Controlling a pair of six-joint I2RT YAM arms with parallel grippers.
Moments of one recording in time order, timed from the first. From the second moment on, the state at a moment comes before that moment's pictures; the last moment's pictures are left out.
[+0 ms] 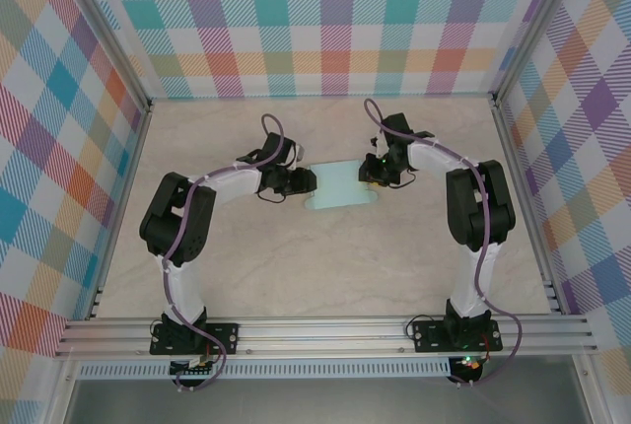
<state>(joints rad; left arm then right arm) -0.46 1.93 1.23 -0.27 0.31 -0.50 0.32 1.99 1.41 -0.63 -0.38 0.38</state>
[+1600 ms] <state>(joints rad) -0.34 2.07 1.41 -0.60 0.48 -0.44 0.19 1.68 1.18 -0.18 -0.58 -0.12</state>
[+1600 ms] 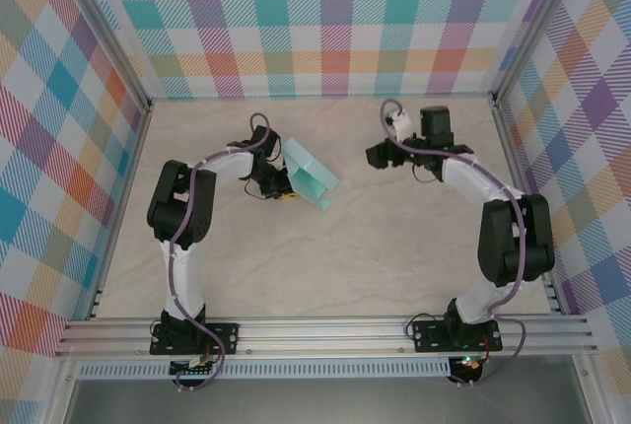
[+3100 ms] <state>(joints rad) -0.33 2.02 1.50 -0.85 0.44 -0.40 0.54 1.97 1.27 -0.17 -0.57 0.33</state>
